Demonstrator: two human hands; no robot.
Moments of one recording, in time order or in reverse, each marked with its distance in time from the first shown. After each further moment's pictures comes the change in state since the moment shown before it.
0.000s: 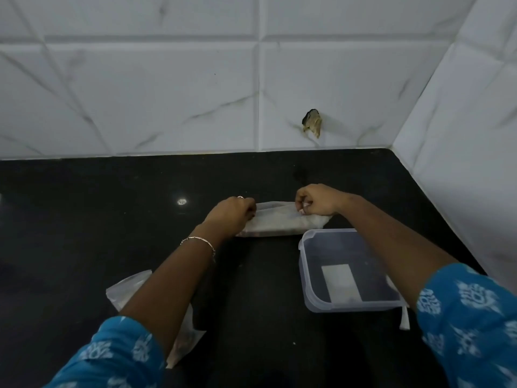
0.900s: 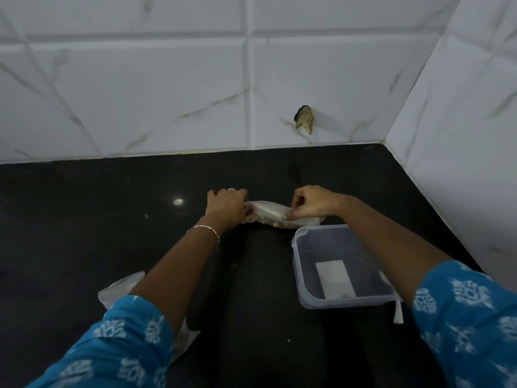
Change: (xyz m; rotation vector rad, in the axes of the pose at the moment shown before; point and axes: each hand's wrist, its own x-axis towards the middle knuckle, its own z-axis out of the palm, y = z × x) left_hand 0.018 0.012 0.001 0.168 0.044 -0.166; right_hand -0.006 0.005 0.009 0.127 0.019 0.096
